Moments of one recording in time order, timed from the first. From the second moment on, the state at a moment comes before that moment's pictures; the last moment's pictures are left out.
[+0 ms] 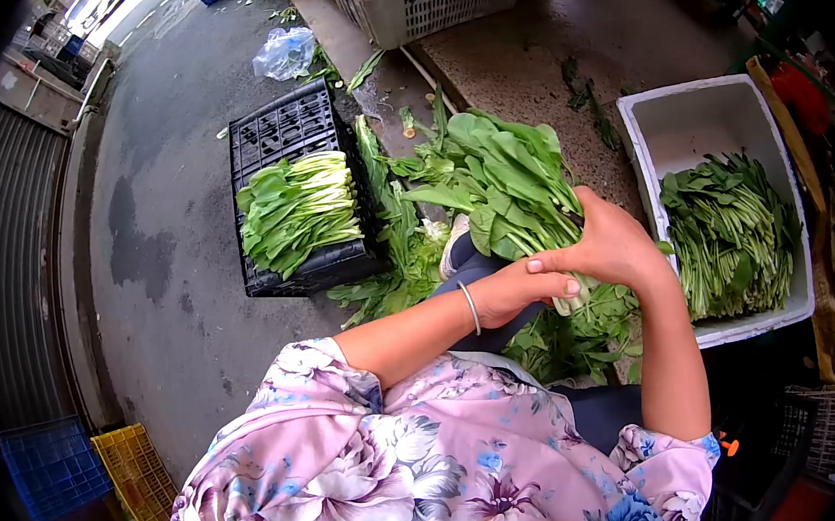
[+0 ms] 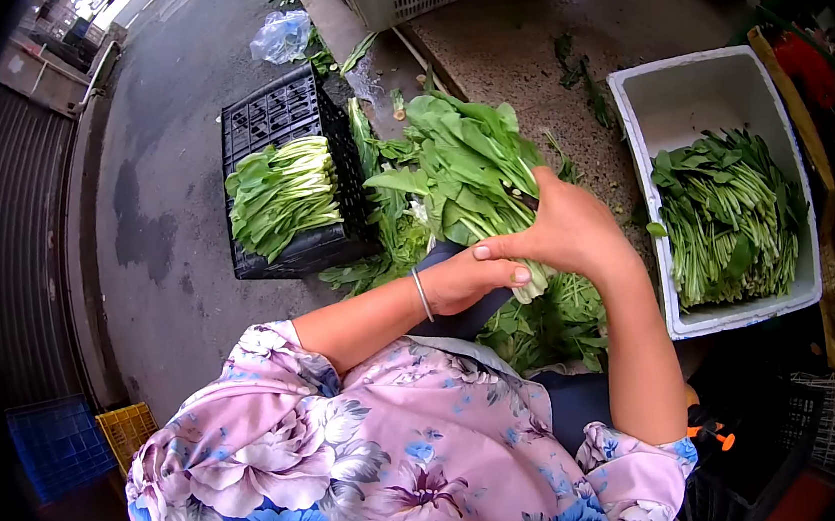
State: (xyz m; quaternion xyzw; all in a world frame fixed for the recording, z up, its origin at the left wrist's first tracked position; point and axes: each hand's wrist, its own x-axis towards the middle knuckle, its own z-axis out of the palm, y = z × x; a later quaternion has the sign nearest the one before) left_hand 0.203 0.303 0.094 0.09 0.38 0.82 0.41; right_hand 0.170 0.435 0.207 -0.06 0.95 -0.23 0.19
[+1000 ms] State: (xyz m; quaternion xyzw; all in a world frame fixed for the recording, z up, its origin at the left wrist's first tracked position) left_hand 0.118 0.272 0.143 0.58 0.77 0.24 0.10; right_hand 0.207 0.418 0.162 -0.11 0.99 -0.01 0.04
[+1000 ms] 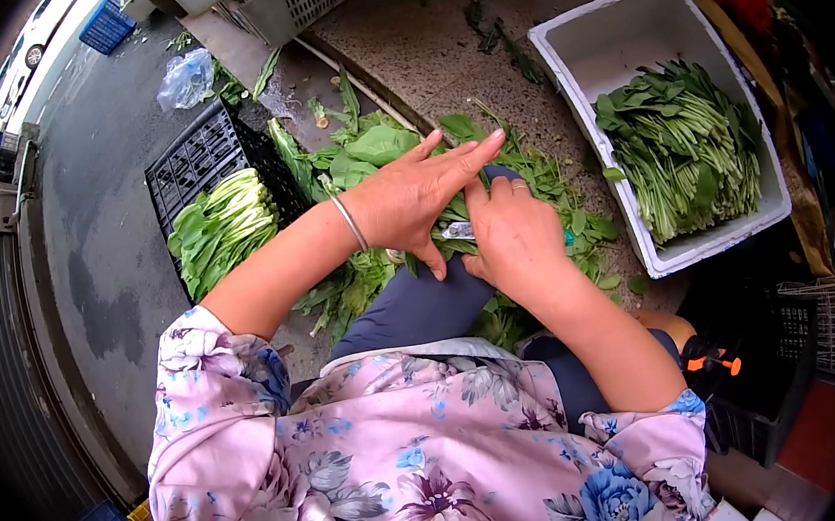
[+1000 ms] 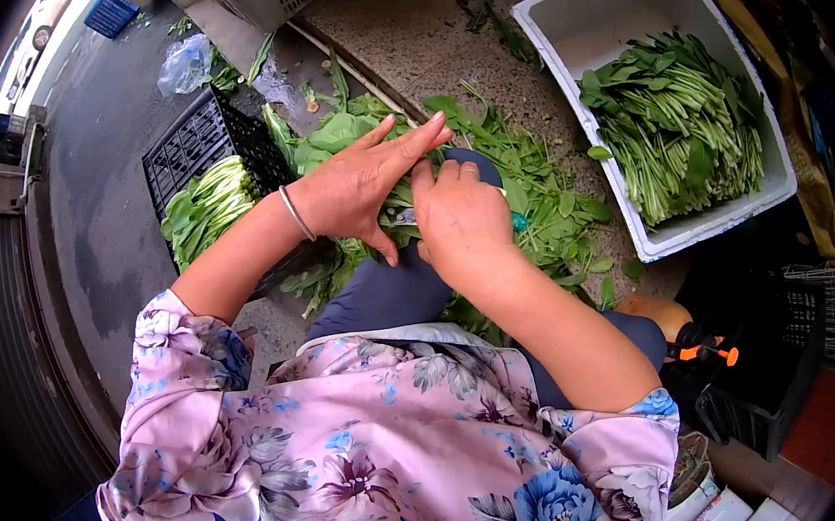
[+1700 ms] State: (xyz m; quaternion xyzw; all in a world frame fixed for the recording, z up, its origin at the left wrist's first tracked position) left_hand 0.116 0.269 0.095 0.55 0.76 0.31 0.15; right_hand 0.295 0.477 0.079 0.30 0.58 -0.76 0.01
